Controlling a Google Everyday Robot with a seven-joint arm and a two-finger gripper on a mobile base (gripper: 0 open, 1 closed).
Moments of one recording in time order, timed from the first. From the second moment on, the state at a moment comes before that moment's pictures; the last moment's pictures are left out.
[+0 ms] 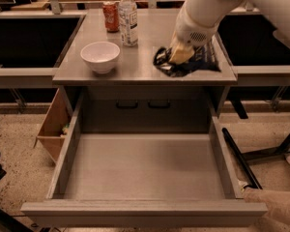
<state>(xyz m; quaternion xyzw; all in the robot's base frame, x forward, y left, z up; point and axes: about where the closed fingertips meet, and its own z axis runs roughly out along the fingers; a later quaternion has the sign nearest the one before) 0.629 -0.083 0.931 -0.68 0.69 -0.04 0.24</state>
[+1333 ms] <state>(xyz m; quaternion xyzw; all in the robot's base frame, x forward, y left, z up) 0.786 -0.092 1.009 -0.67 0.64 -0.11 0.36</state>
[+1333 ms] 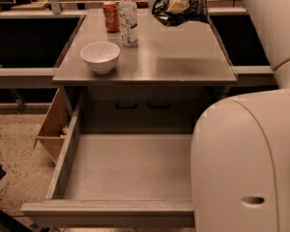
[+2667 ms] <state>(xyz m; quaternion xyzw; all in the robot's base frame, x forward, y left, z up) 0.836 -0.135 0.914 -0.60 0.71 -0.10 0.34</state>
